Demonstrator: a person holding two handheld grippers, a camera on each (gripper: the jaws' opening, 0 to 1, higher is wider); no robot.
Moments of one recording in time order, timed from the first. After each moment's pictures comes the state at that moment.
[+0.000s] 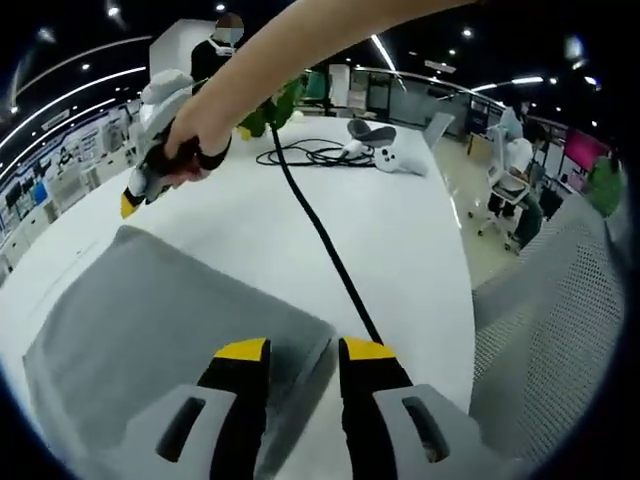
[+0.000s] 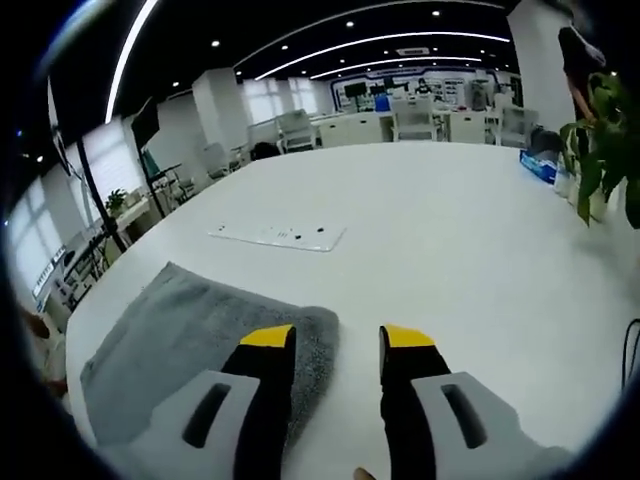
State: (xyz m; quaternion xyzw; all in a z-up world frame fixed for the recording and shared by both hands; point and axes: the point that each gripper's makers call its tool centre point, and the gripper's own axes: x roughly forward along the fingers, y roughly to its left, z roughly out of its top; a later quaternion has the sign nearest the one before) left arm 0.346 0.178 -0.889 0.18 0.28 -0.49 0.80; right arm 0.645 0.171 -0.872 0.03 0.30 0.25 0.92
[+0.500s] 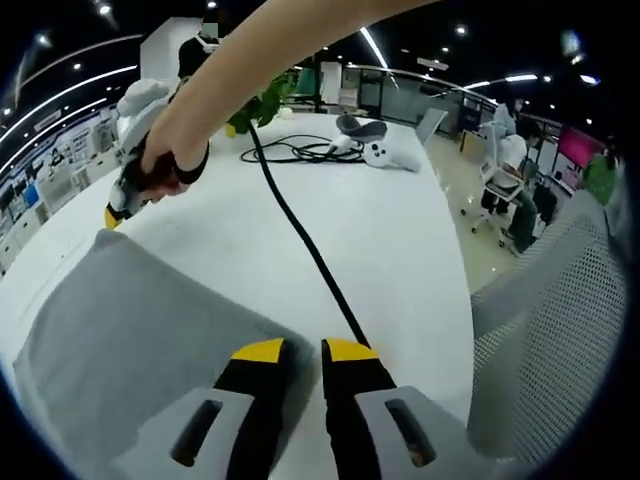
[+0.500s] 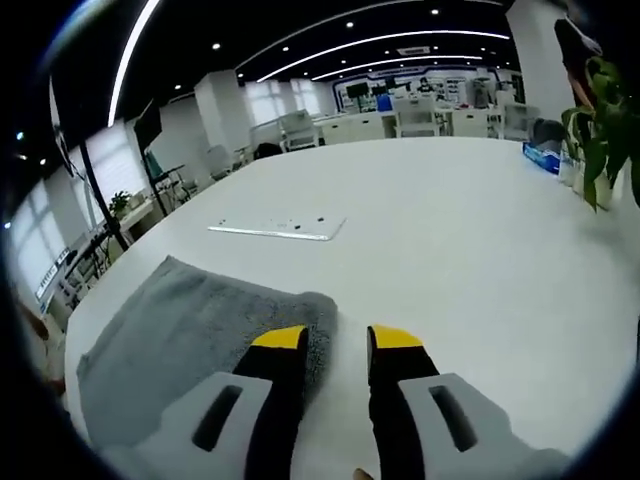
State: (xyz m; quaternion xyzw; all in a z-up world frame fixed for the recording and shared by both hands) left arm 0.344 0.154 -0.899 0.18 0.28 -0.50 0.80; right arm 0.646 0.171 -0.887 0.04 0.30 0.26 0.92
